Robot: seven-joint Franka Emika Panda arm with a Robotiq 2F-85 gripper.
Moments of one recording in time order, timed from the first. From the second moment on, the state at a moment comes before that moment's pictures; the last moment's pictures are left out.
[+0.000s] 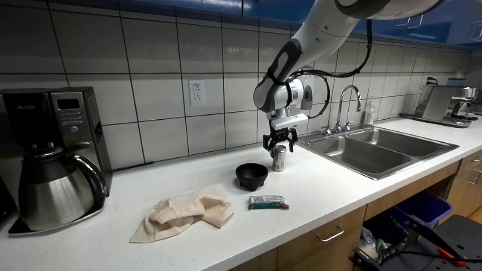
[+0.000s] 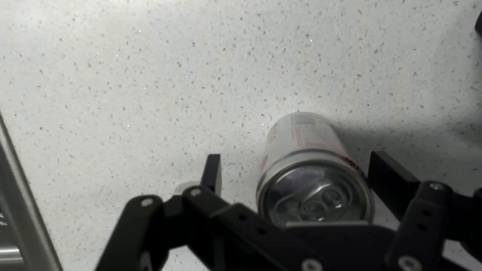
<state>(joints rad) -0.01 0.88 -0.13 -1.49 -0.08 2.29 0.06</state>
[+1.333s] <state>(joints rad) -0.01 0.92 -0.13 -1.42 -0.08 2.23 0.07</state>
